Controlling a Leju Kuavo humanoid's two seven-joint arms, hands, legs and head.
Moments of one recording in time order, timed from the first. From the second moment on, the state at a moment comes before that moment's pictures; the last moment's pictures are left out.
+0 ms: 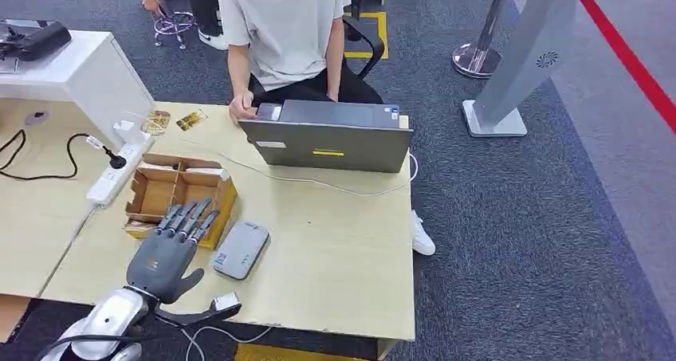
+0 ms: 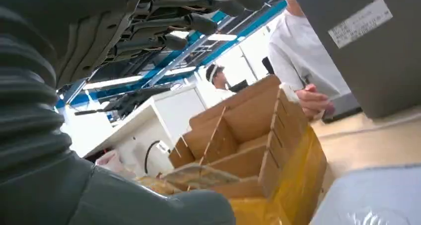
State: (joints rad) left arm 0.01 0.40 -0.36 -1.68 -1.33 0.22 0.13; right arm -0.04 0.21 -0.82 -0.20 1.09 -0.19 0.06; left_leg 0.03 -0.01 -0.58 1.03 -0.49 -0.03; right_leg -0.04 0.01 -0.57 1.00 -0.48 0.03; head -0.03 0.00
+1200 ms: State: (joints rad) left arm 0.01 0.31 -0.16 -1.43 -1.40 0.48 0.13; right arm -0.05 0.21 -0.81 -0.20 1.17 -0.18 0.07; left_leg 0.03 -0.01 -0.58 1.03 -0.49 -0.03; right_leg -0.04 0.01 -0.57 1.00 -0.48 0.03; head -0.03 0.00
